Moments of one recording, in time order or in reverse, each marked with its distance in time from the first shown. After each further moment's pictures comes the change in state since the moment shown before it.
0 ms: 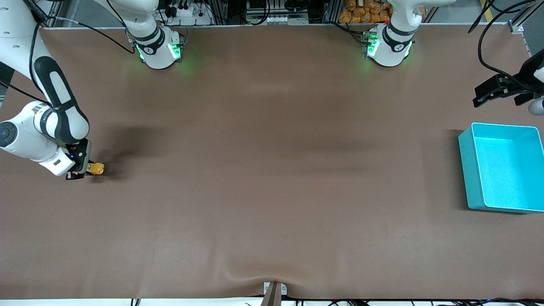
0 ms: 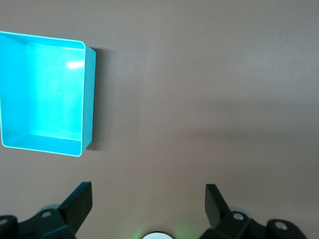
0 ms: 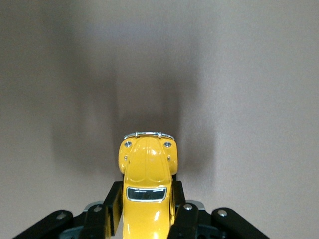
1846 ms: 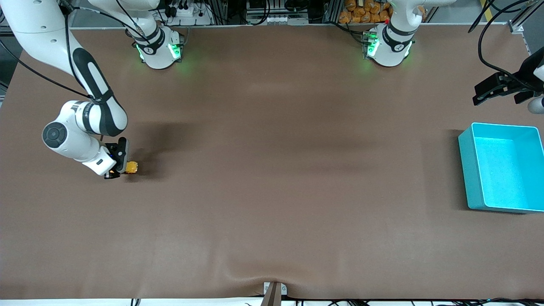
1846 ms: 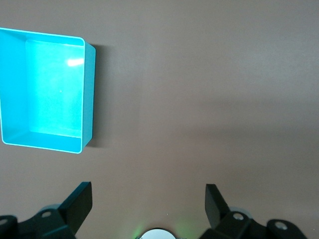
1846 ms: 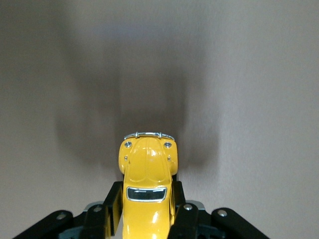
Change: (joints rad) left arm -0.001 -0.003 -0.001 0.003 0.000 -0.017 0.000; right arm 0.217 -0.067 0.005 -0.108 0.000 0.013 0.190
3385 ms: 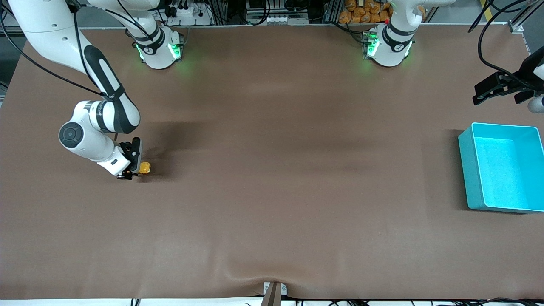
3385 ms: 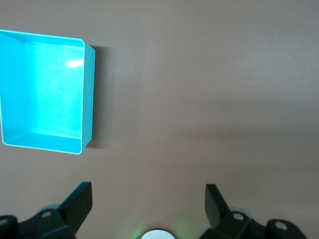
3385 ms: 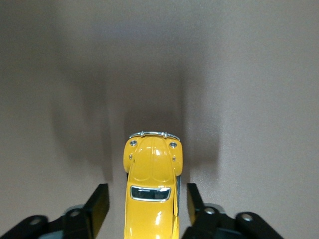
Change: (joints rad) left arm -0.001 0.000 -0.001 0.004 0.000 0.000 0.001; right arm 0.048 -0.016 0.058 -0.026 0.001 0.004 0.128
